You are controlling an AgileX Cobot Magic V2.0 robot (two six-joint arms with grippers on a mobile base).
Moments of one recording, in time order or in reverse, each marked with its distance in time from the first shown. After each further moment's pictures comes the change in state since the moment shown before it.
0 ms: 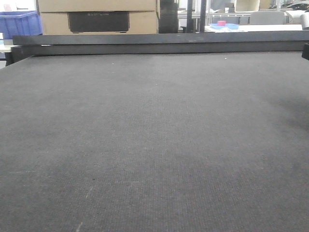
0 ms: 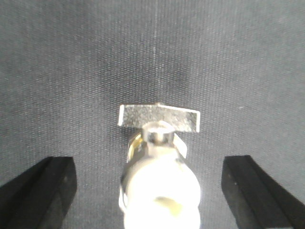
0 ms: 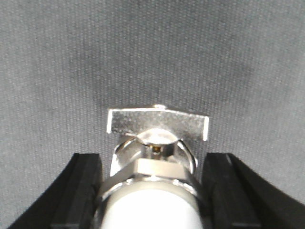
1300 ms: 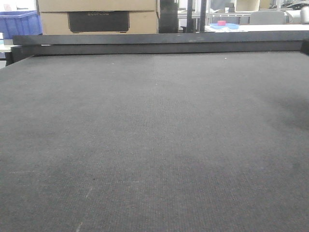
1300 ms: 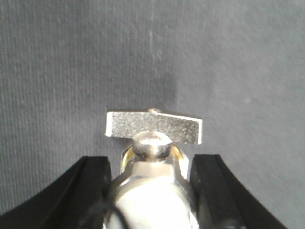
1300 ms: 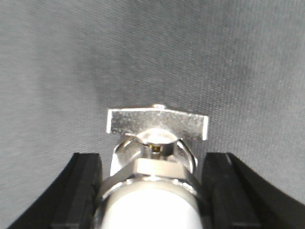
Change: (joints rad) left arm 0.000 0.002 0.019 -0.018 0.006 0.004; right arm 0.000 -0.047 0.002 0.018 -0.010 0.000
